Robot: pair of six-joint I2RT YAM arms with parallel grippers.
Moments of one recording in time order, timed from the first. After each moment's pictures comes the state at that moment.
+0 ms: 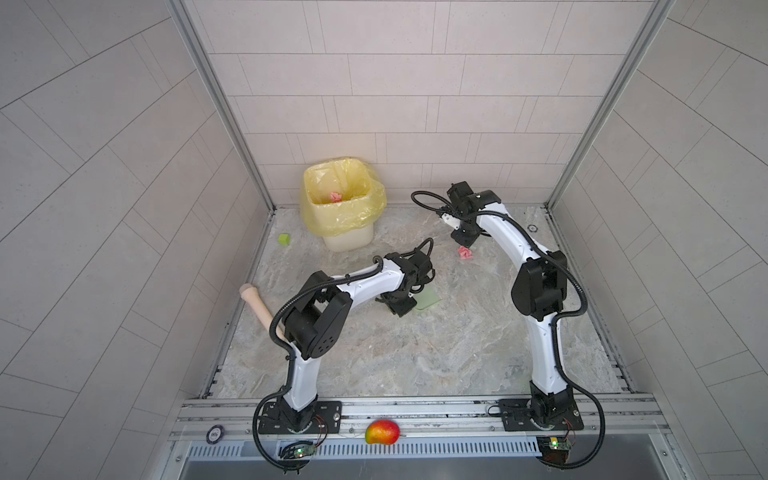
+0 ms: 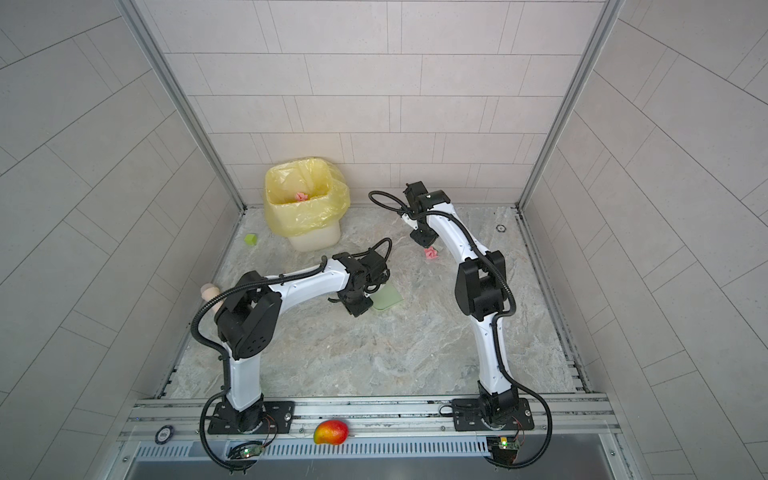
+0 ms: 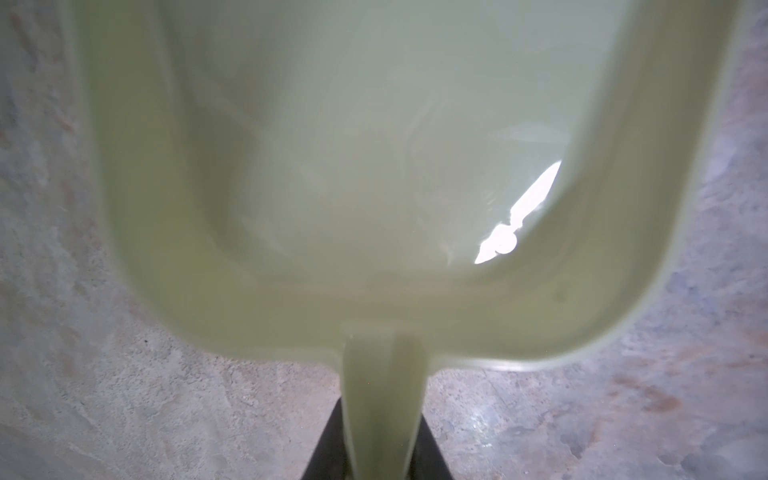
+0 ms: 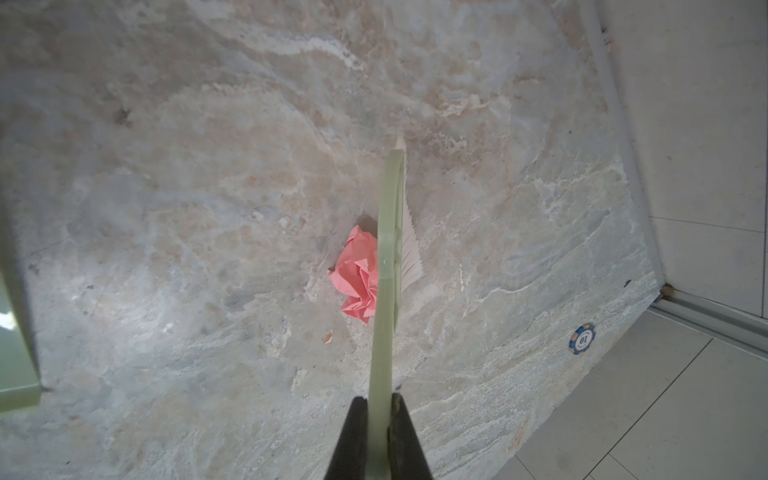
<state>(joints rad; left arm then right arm) -0.76 1.97 1.43 -0.99 -0.13 0.12 0.31 2.17 2.11 -1.22 0.24 -0.50</state>
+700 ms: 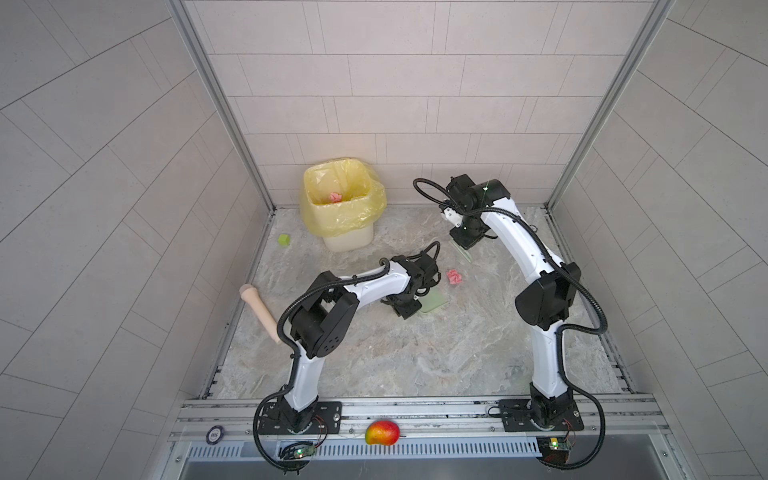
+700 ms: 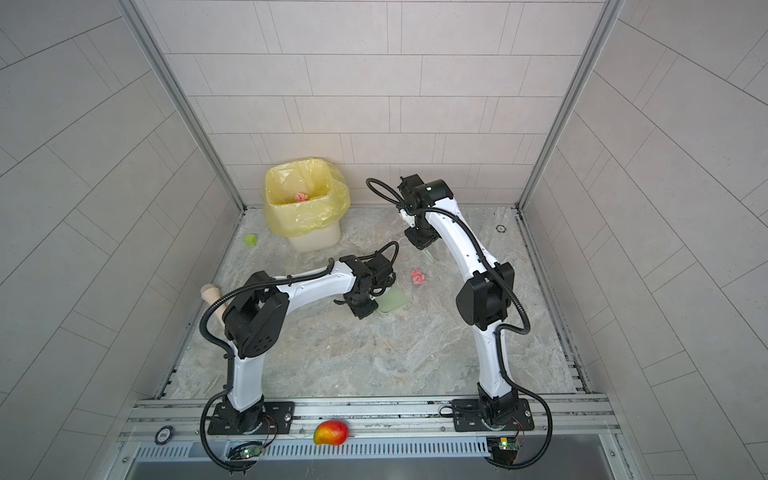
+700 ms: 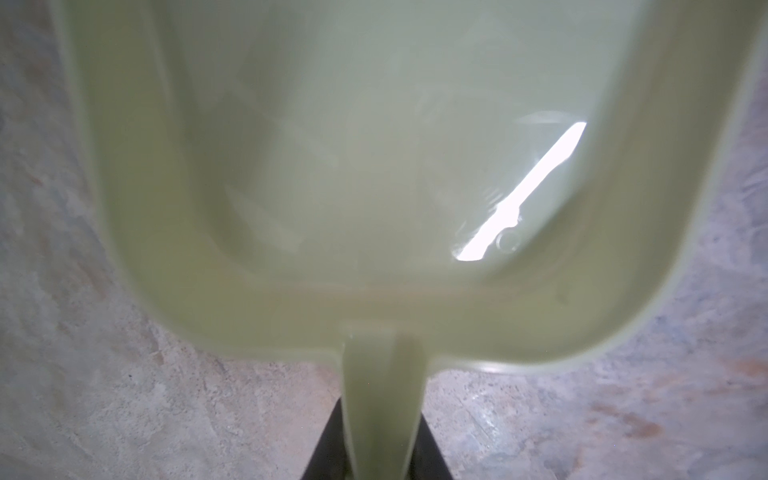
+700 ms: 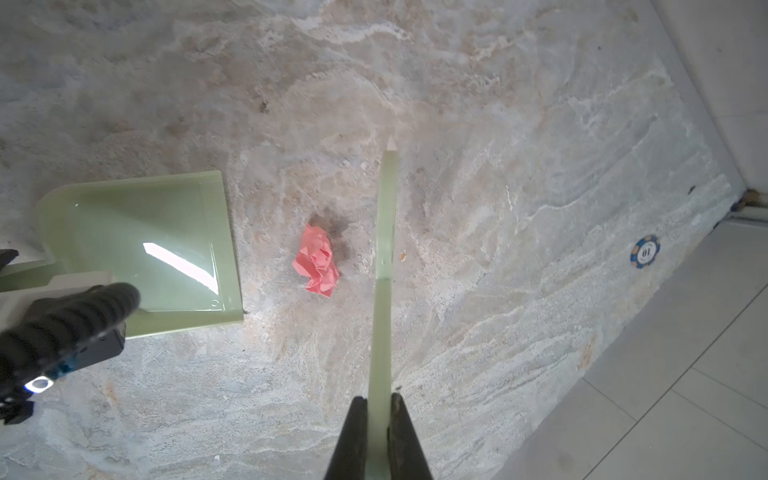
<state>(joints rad) -0.79 2.02 1.49 -0.98 -0.13 0.14 0.36 2.13 2.32 -1.55 0.18 -0.22</state>
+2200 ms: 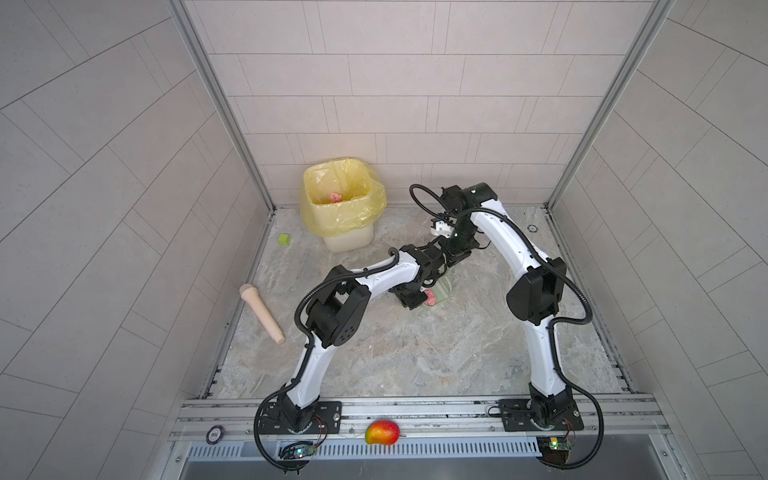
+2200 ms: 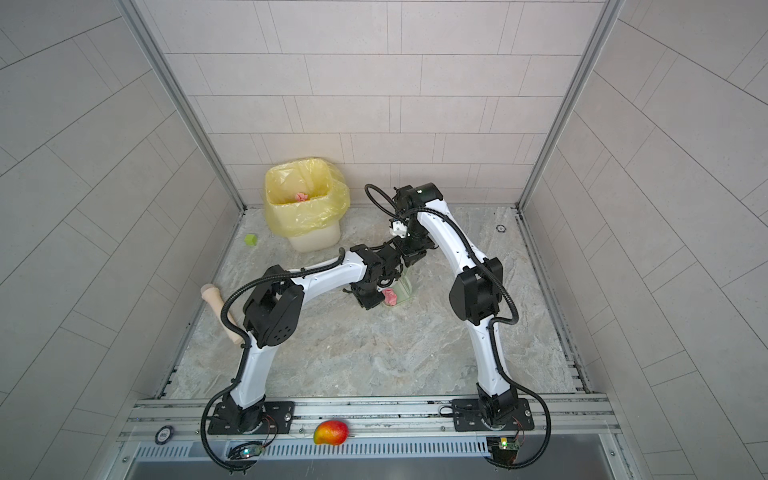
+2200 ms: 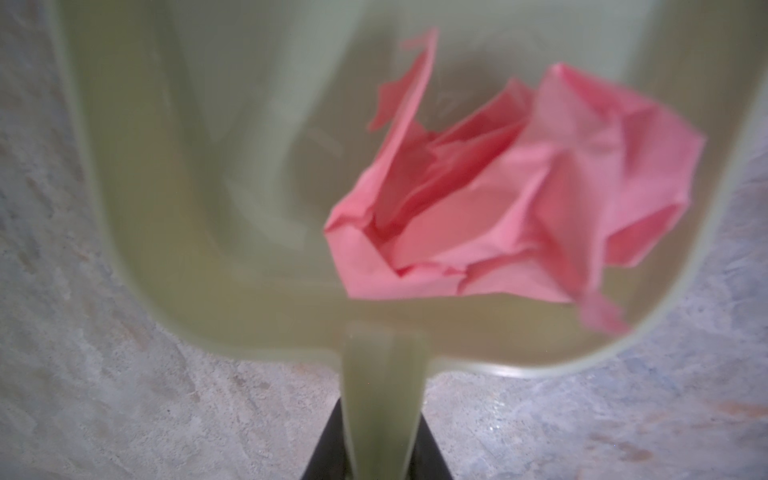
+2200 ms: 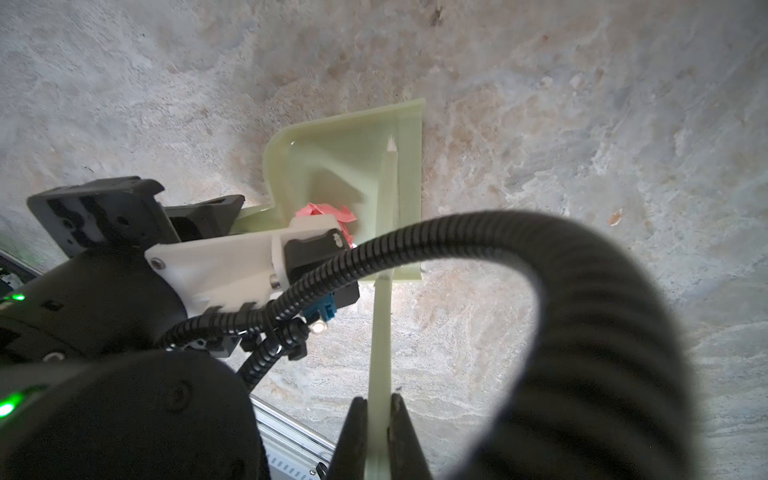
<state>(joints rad) -0.78 2.15 1.69 -1.11 -0.13 0.17 0.38 2.19 2.33 -1.69 -0.19 -0.08</state>
